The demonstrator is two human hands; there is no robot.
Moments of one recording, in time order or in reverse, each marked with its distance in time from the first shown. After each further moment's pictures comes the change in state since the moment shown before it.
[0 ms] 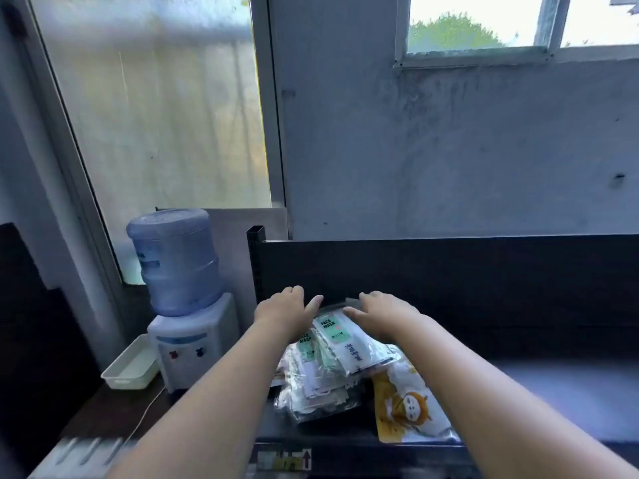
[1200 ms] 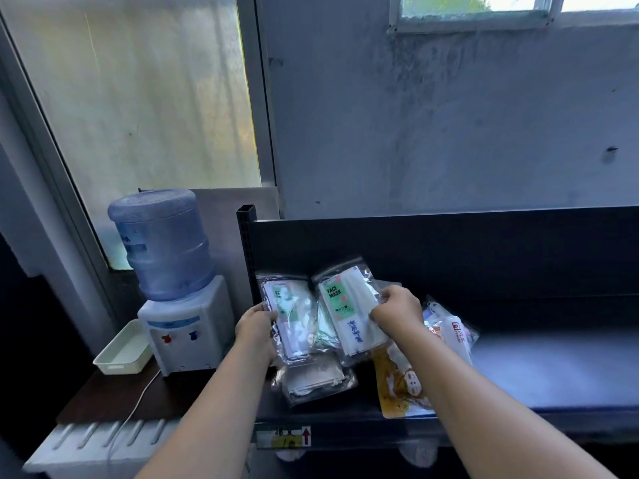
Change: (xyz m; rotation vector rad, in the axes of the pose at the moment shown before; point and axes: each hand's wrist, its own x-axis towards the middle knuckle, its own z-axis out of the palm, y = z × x) left_hand -0.009 -0.041 0.068 -1.637 0.065 -0.868; right_hand 0.000 0.026 0.053 0.615 0.266 0.375
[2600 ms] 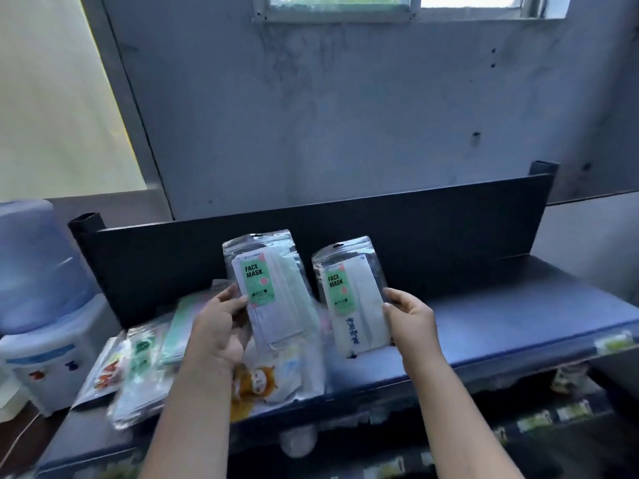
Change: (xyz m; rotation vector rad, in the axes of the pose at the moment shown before) left_hand -0.142 -0.075 0.171 -0.170 -0.407 0.030; right_hand 0.006 0.216 -0.175 0.835 0.232 0.087
